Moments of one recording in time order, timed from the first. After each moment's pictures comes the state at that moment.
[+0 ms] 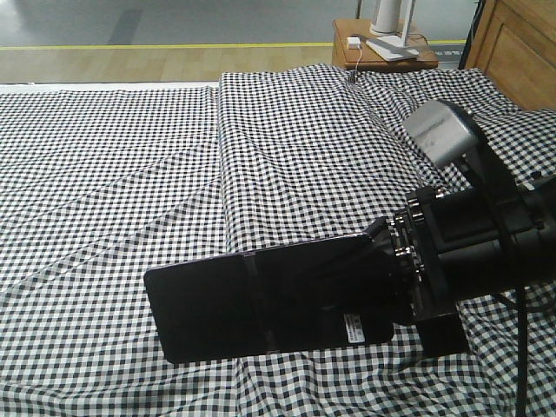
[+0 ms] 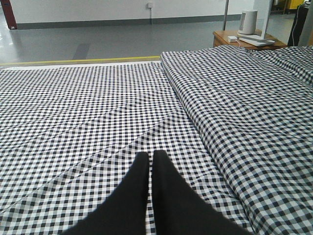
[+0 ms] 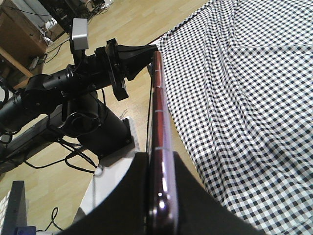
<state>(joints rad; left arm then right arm) 0.01 -0.02 0.03 -0.13 0.28 0.14 0.29 1.21 -0.98 1.16 1.22 -1.02</state>
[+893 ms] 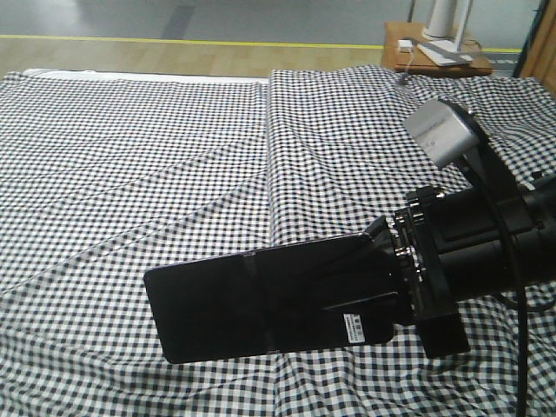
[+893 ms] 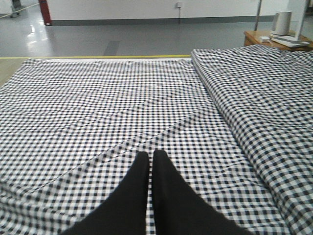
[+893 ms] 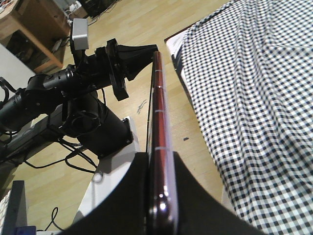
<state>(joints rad) 0.01 -0.02 0.03 -0.13 0.28 0.14 0.29 1.21 -0.98 1.16 1.22 -1.02</state>
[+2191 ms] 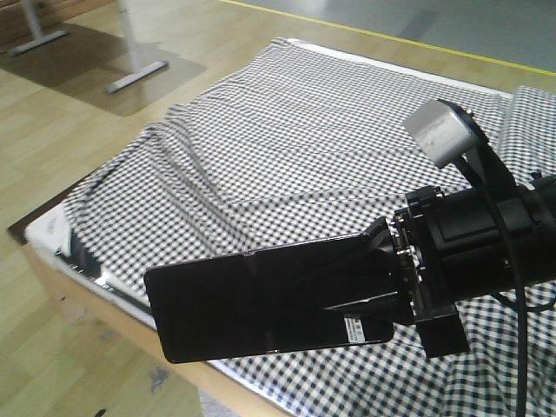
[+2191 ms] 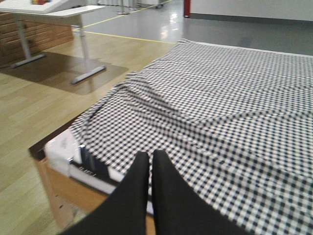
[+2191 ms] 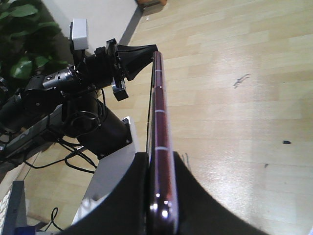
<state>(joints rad) 0.01 -0.02 0.03 -0.13 0.28 0.14 0.29 1.21 -0.98 1.16 1.22 -1.02</state>
